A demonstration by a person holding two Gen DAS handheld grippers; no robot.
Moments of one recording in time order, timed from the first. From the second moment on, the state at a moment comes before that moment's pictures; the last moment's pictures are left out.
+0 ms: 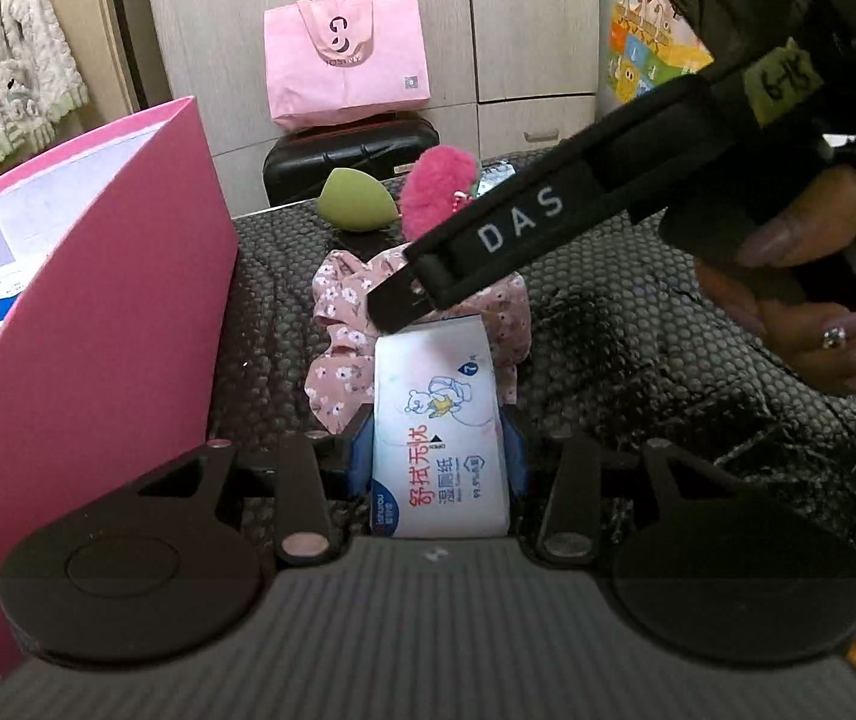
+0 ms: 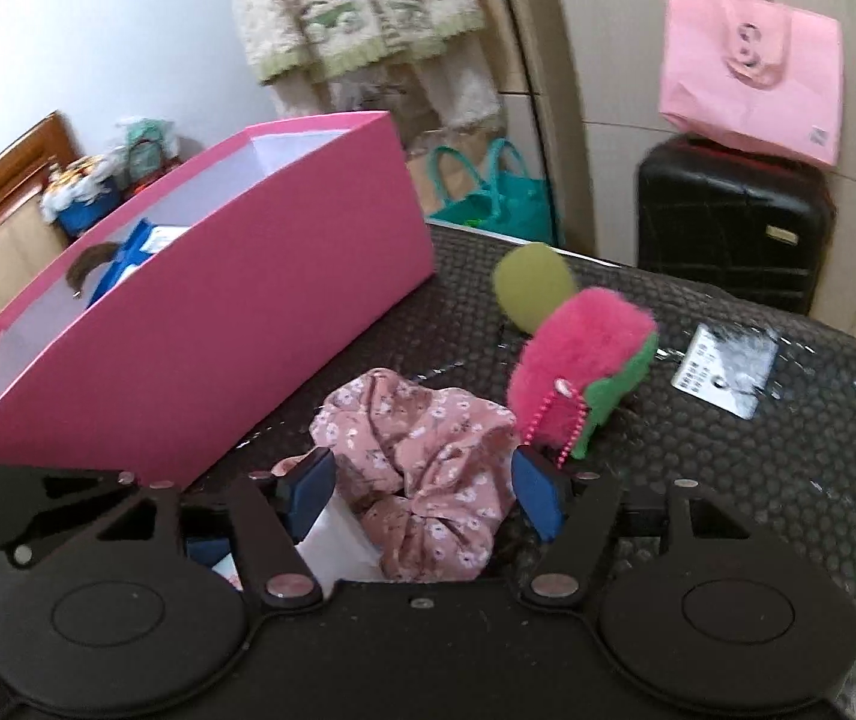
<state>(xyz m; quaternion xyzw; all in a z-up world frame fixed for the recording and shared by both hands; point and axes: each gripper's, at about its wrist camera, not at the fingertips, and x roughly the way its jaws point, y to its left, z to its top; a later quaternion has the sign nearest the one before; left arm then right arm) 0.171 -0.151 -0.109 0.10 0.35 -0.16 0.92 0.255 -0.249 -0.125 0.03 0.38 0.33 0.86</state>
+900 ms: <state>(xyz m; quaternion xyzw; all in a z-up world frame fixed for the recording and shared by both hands) 0.139 -0.138 -0.100 0.09 0.37 -0.22 0.90 0.226 -0.247 -0.131 0.05 0.42 0.31 0.85</state>
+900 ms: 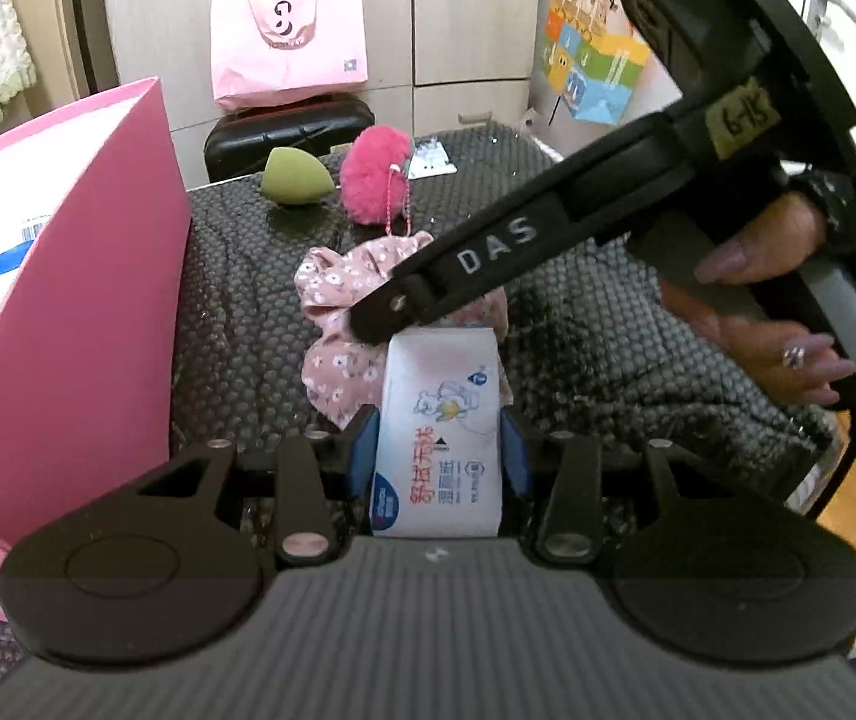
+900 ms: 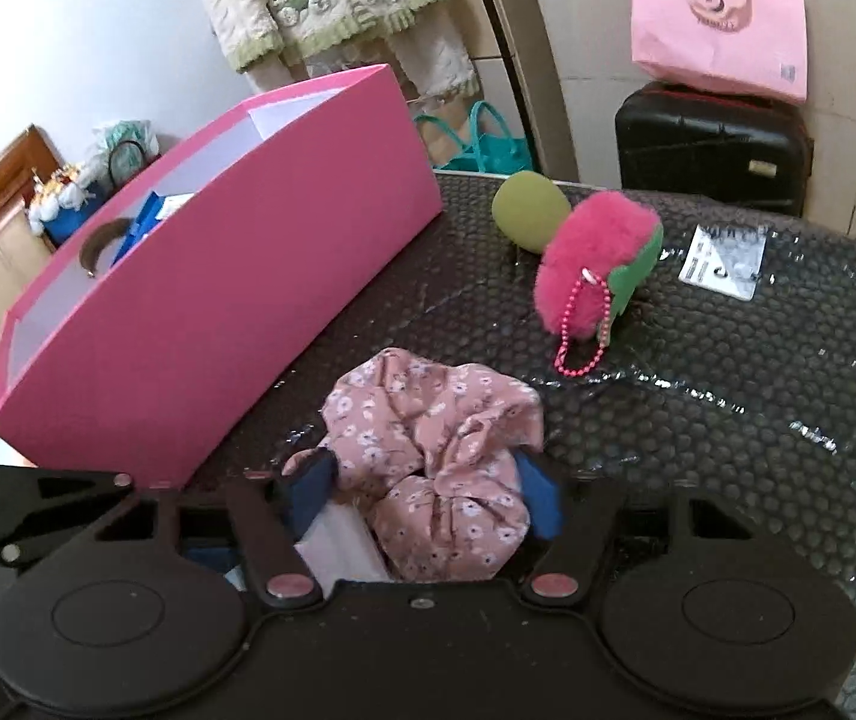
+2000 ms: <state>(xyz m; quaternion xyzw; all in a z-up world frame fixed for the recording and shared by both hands) 0.119 -0.121 -0.086 0.08 0.34 -0.21 0.91 0.137 -0.248 -0.135 -0.07 0.30 0.22 0.92</state>
